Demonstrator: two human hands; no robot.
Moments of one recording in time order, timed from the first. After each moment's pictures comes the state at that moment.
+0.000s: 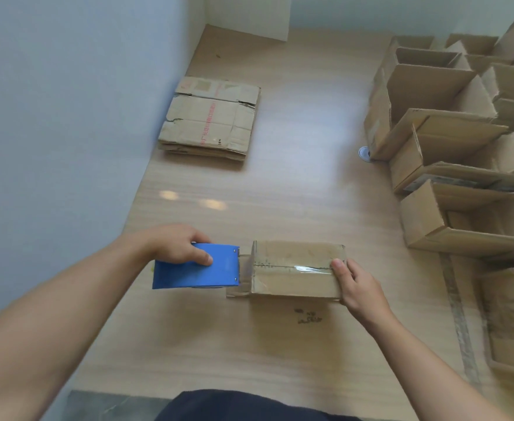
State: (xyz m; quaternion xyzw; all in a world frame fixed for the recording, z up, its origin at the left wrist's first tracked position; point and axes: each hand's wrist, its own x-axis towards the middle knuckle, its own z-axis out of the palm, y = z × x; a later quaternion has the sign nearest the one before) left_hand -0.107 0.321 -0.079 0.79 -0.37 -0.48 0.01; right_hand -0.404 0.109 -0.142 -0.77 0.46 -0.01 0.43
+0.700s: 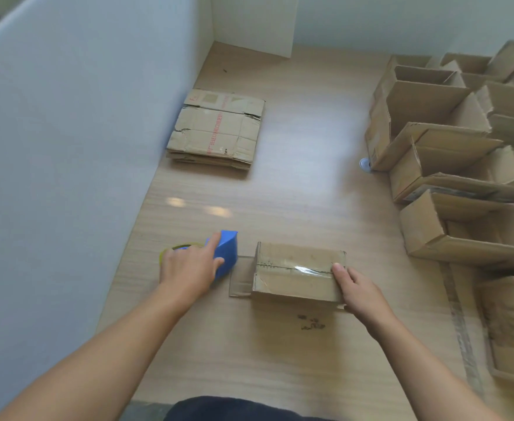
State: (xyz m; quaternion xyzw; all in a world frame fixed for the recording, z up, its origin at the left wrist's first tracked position) left_hand -0.170 0.330 -0.115 0.93 -0.33 -0.15 -0.10; right_hand -0.396 0.112 -0.134 -0.72 0.51 0.03 0.48
